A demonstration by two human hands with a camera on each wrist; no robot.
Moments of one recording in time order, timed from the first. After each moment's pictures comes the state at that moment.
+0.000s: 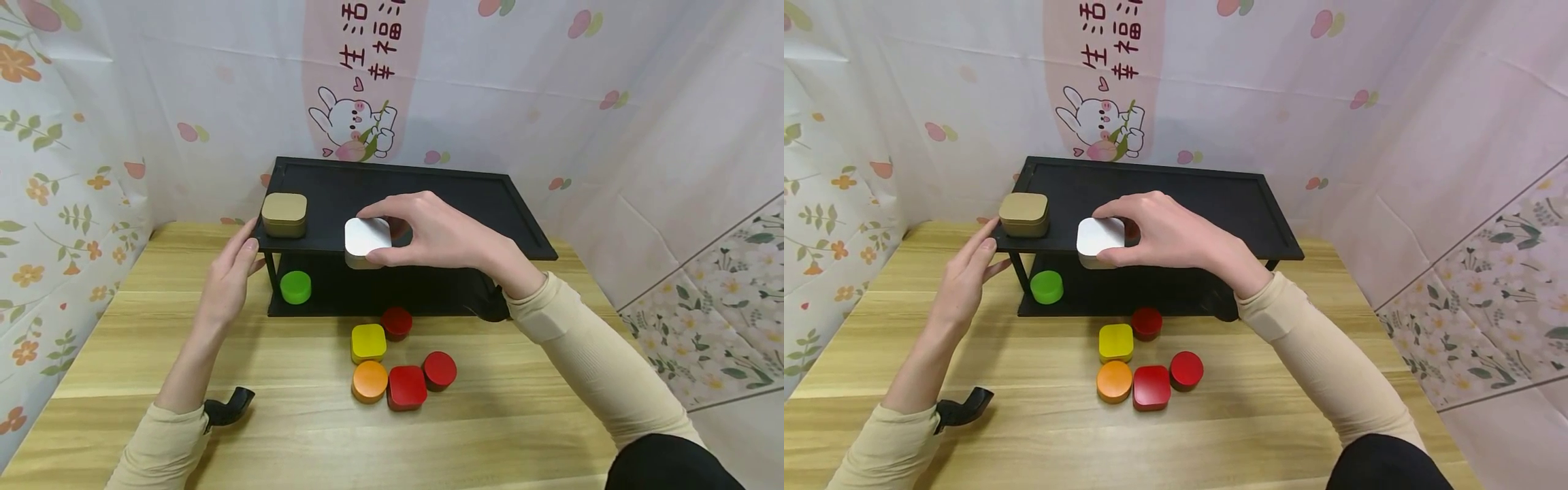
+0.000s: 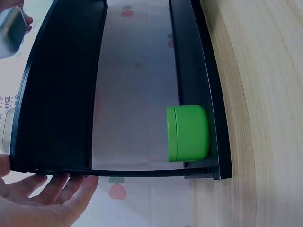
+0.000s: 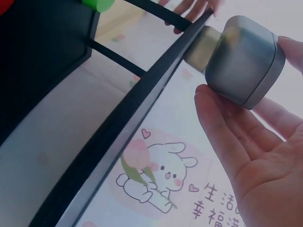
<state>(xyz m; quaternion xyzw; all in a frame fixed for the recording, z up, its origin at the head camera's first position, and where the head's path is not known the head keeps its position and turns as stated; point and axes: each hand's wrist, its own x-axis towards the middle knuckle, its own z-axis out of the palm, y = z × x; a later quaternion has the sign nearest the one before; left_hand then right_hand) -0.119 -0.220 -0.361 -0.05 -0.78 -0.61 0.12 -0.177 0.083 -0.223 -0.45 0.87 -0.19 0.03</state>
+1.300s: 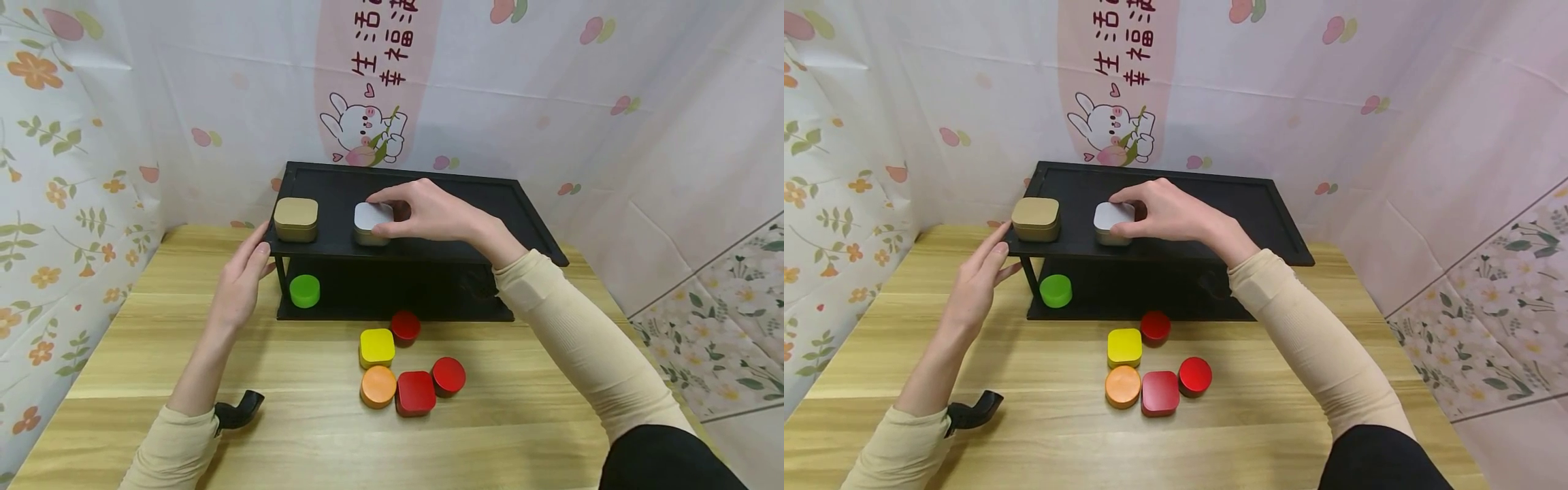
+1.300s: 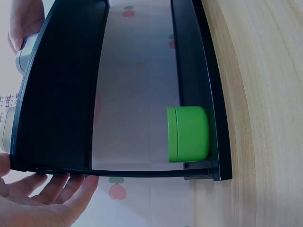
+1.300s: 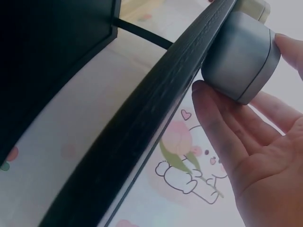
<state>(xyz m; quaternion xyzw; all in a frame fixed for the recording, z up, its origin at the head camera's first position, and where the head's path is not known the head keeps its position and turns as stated) -0.119 -0.220 -0.361 -0.05 -0.78 -0.61 0.11 -0.231 0.069 -0.230 -0.41 0.89 -0.19 0.07</state>
